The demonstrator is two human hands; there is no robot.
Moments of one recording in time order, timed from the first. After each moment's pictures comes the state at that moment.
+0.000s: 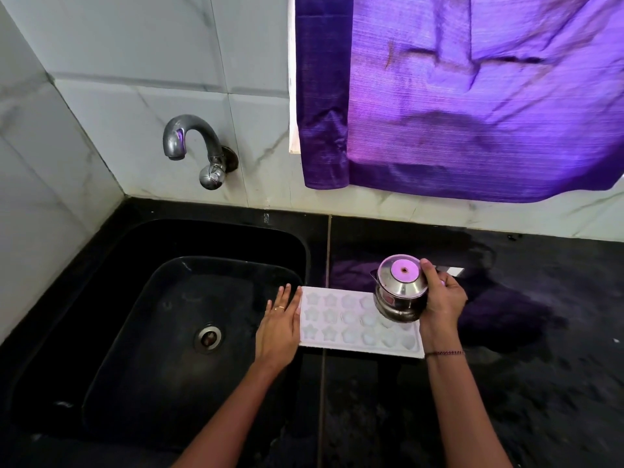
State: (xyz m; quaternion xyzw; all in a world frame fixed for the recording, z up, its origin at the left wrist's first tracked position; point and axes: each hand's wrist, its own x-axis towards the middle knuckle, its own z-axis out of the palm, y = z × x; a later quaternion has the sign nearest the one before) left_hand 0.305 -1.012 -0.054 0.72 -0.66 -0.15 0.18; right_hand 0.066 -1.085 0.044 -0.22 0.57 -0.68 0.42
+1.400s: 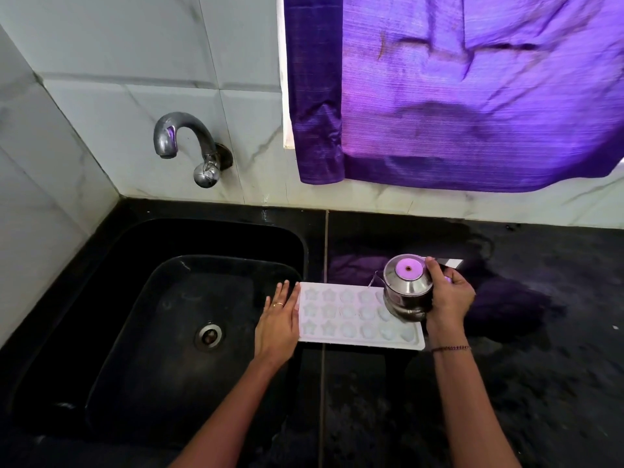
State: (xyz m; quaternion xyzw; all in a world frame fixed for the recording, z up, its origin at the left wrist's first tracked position) left_hand 0.306 -1.012 -0.053 0.71 -0.66 -0.14 0.18; right_hand 0.048 -1.086 0.032 -0.24 0.61 -0.65 0.38
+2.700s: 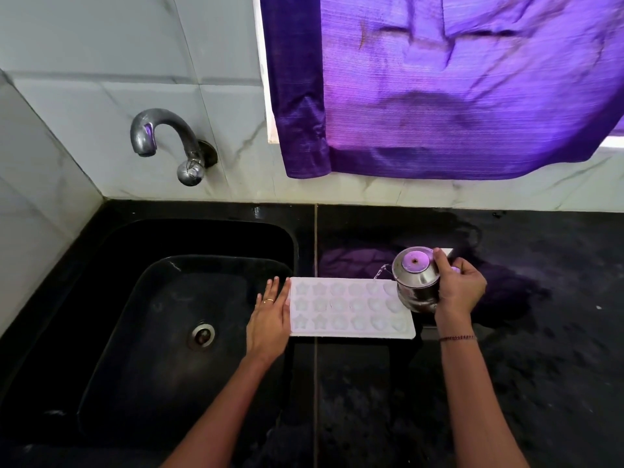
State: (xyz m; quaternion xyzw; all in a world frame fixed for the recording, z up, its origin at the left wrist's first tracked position) left_hand 0.306 -1.011 -0.053 0.72 -0.65 -0.15 0.19; right_hand 0.025 -1.075 0.048 -0.28 0.65 -0.64 0.30
